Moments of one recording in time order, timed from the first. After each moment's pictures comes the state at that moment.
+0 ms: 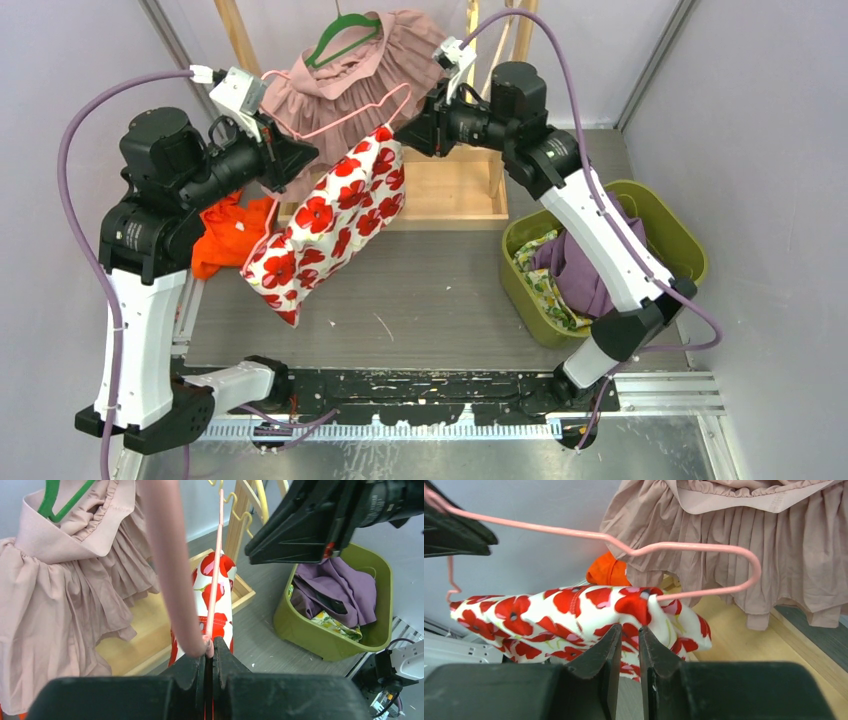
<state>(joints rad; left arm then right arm) -0.29 1.16 1.88 -0.86 0.40 -0.05 0.59 1.57 1.90 -0.43 -0.54 0.16</state>
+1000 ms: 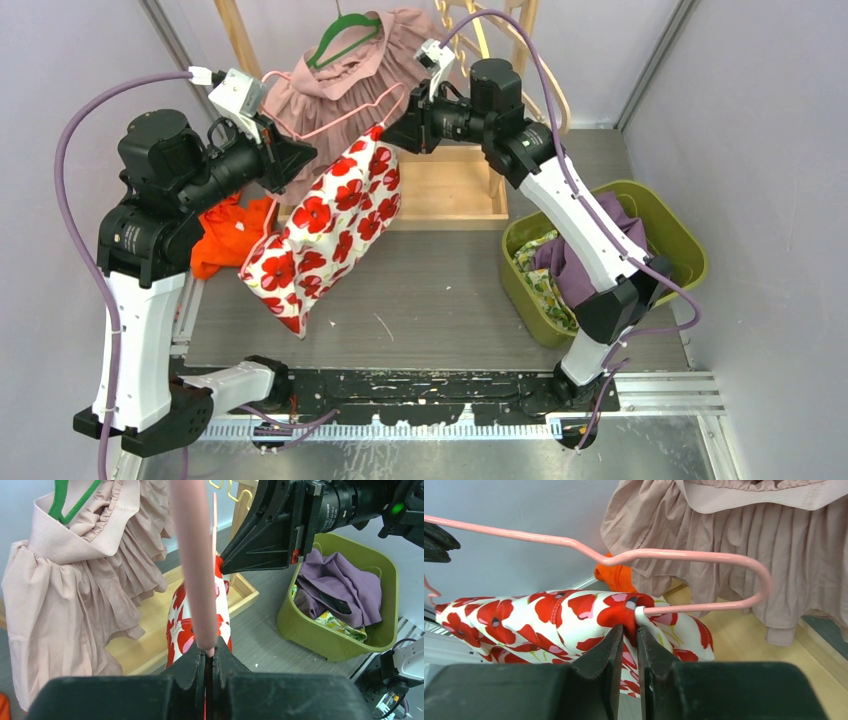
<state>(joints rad) -0.31 1.15 1.88 -0.87 0.38 -0.04 0.59 1.71 1.96 -0.39 -0.60 0.18</state>
